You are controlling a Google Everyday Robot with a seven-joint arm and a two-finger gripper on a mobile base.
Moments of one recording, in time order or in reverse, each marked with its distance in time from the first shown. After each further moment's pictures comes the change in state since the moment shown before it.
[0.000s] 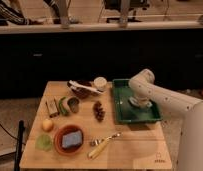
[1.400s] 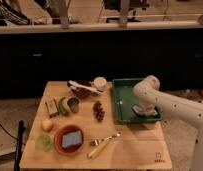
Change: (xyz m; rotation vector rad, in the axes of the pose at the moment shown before) arm 0.029 0.057 0.001 -0.062 0.011 -0.020
